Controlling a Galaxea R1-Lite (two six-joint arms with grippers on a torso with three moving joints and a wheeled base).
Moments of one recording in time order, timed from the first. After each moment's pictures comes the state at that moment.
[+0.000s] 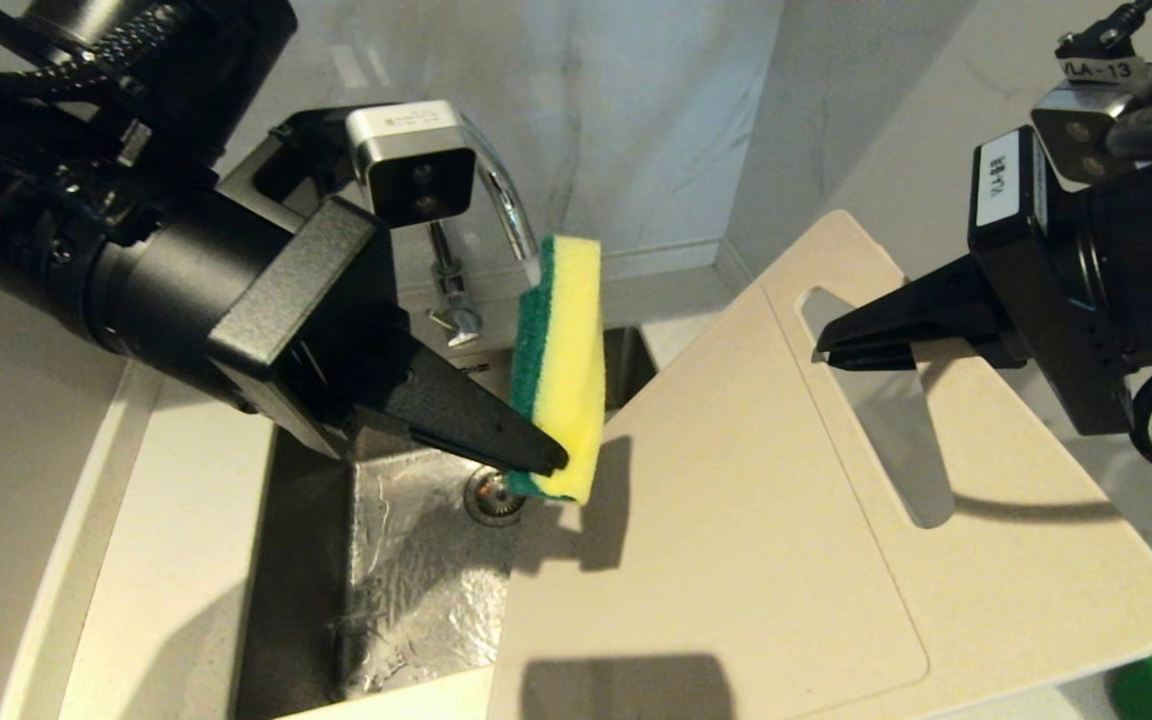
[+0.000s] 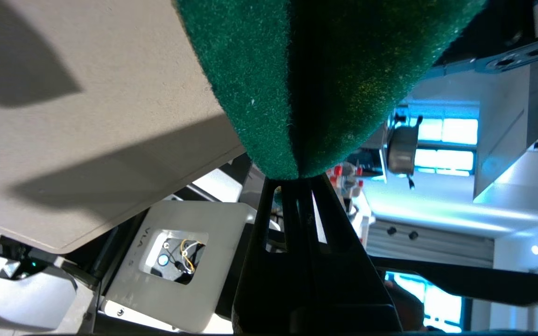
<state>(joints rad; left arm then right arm) -0.80 1.79 -1.97 0.89 -0.77 -0.36 0.47 1.39 -1.66 0.78 0.24 0.81</state>
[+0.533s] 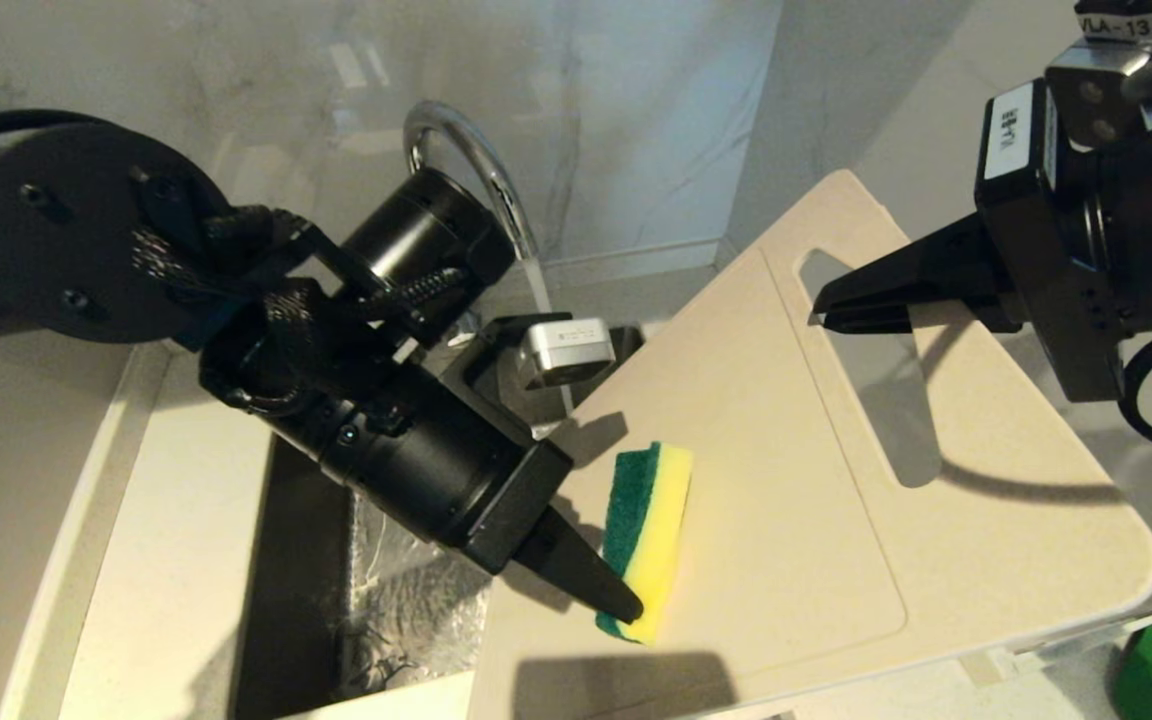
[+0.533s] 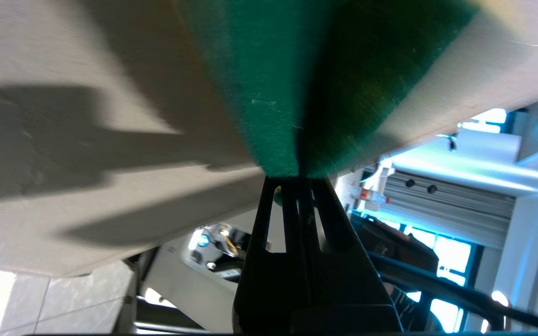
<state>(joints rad) -0.84 1.97 -1.89 0.87 -0.72 -0.22 0.47 1.38 -1.67 0.71 0.24 0.81</state>
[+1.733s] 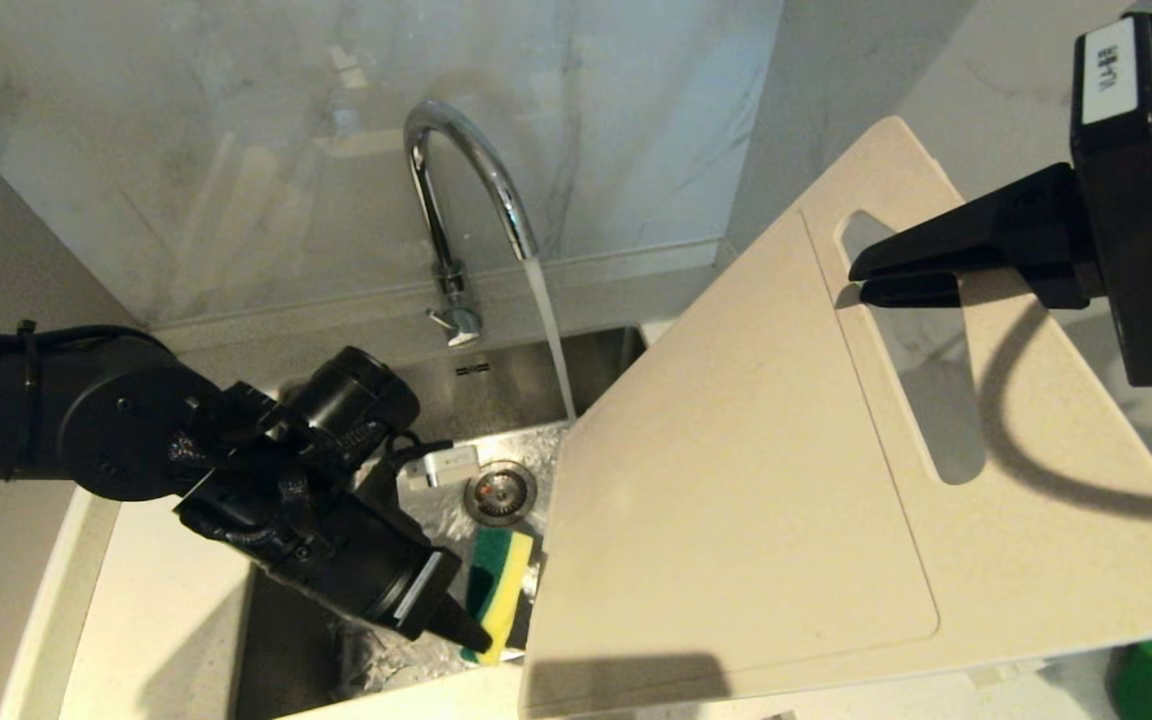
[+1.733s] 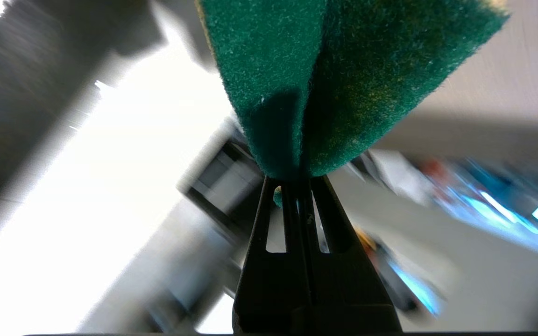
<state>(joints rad) -0.63 1.87 -1.30 0.51 -0.49 -0.21 0.47 1.33 -1.67 0.71 0.24 0.81</state>
